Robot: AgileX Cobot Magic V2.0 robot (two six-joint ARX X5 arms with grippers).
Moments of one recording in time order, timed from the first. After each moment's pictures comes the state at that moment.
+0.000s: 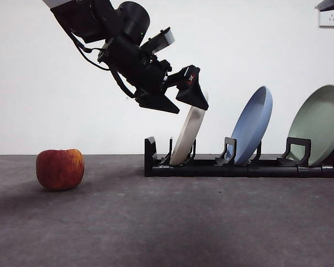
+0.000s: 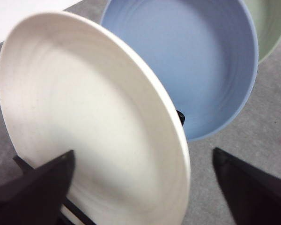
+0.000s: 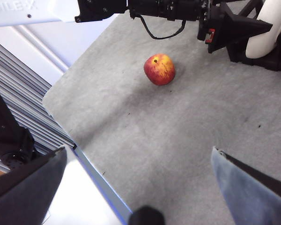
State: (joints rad) left arm -0.51 2.03 1.59 -0.07 0.36 0.20; right arm 0.12 0.81 0.91 -0.77 -0.86 -0.02
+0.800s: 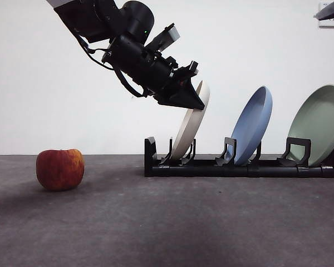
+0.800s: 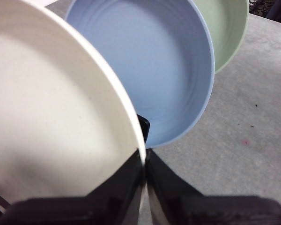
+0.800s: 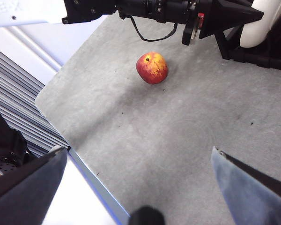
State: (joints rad) left arm -0.52 2.03 1.59 -0.07 0.45 0.18; right arm 0.12 0.83 0.91 -0.76 -0.84 -0.02
